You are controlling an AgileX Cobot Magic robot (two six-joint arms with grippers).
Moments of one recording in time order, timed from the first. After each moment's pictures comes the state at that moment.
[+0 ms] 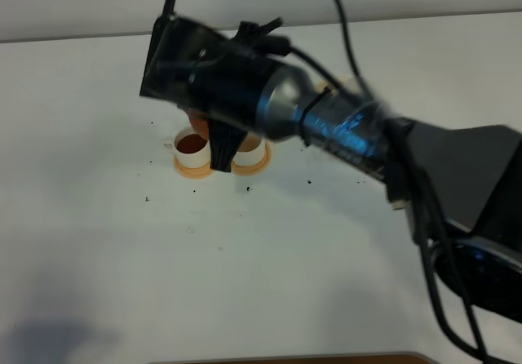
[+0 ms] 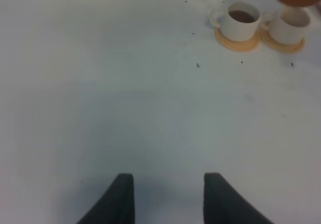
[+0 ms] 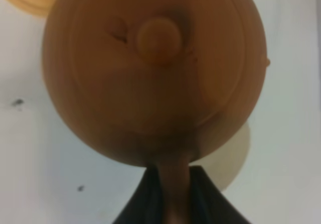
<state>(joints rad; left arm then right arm) 0.07 0.00 -0.46 -0.11 1.06 0.01 1.15 2.30 -2.13 -0.53 1.22 -0.22</state>
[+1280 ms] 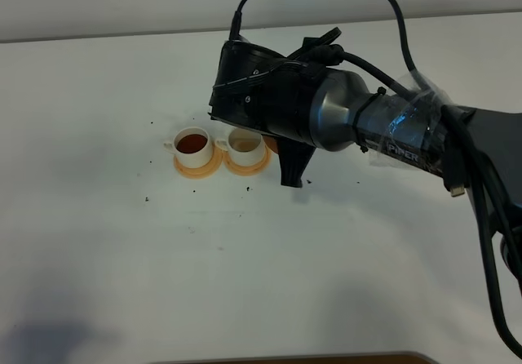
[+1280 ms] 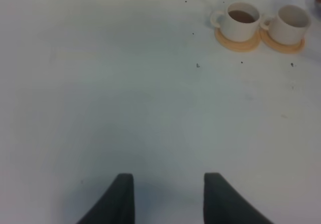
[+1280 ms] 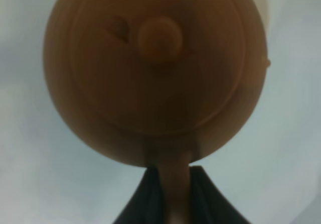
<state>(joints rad) 0.07 0.00 -0.46 -0.11 1.06 0.01 1.11 2.16 -1.75 -0.68 1.18 -0.17</state>
